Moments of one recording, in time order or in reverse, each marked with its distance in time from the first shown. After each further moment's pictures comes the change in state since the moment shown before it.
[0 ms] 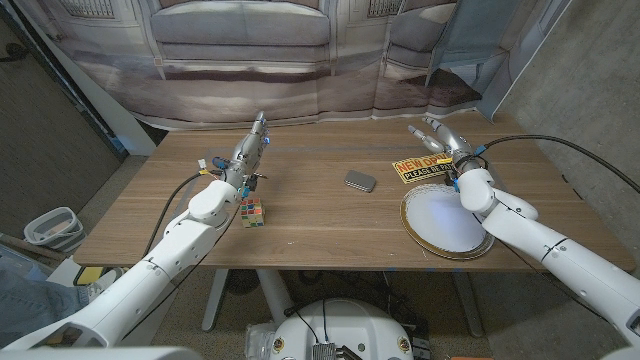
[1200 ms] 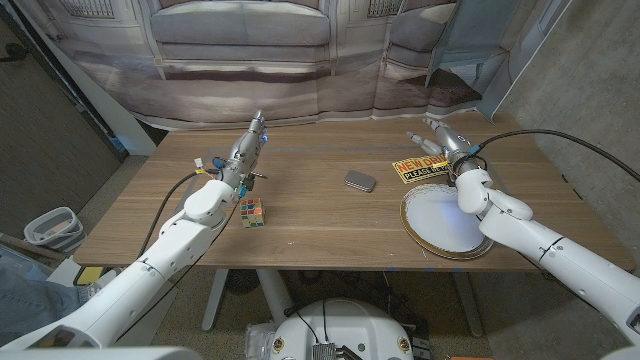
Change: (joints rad) left arm 0.019 0.018 -0.017 -0.025 -0.005 -0.005 -0.003; left_hand 0.004 0.004 -0.008 0.000 0.000 0.000 0.000 0.001 0.000 0.000 0.000 -0.004 0.000 0.000 0.000 0.000 0.001 0.000 0.000 0.000 0.000; right arm 0.020 -0.018 -0.053 -0.019 -0.143 -0.111 -0.009; right_hand 0.032 -0.004 0.001 -0.024 0.015 -0.004 -0.018 0.000 0.000 0.007 -0.014 0.000 0.000 0.000 0.000 0.000 0.000 0.011 0.000 -0.019 0.000
